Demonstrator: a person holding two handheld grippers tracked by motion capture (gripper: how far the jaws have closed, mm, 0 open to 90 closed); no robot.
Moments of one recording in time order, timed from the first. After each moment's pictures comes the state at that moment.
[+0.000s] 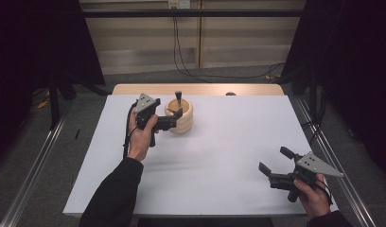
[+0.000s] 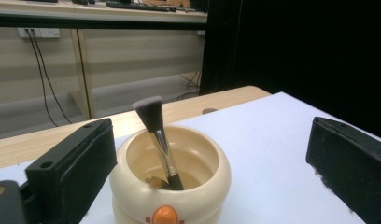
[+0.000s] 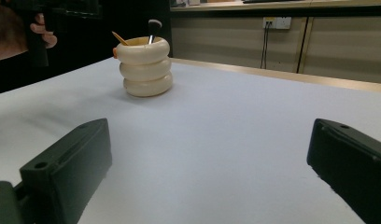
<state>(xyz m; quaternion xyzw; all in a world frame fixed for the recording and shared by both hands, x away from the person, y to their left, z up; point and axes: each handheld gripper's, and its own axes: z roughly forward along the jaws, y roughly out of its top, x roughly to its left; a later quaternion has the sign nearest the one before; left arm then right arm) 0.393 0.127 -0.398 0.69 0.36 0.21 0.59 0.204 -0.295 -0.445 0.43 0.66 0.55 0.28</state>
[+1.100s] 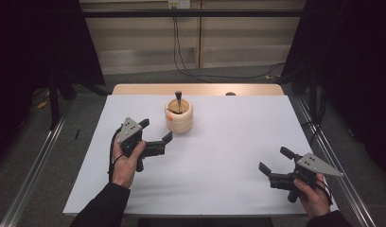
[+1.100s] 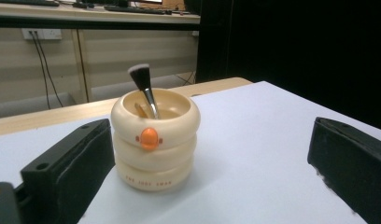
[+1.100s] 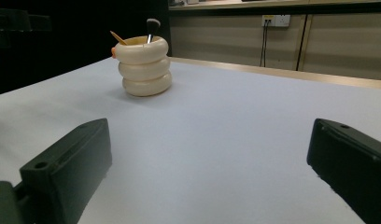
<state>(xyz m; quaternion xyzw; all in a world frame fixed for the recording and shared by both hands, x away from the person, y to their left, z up) 0.317 0.160 -0.407 0.70 0.36 0.21 0.59 0.204 -0.295 -0.446 0.43 0.65 0.56 0.28</state>
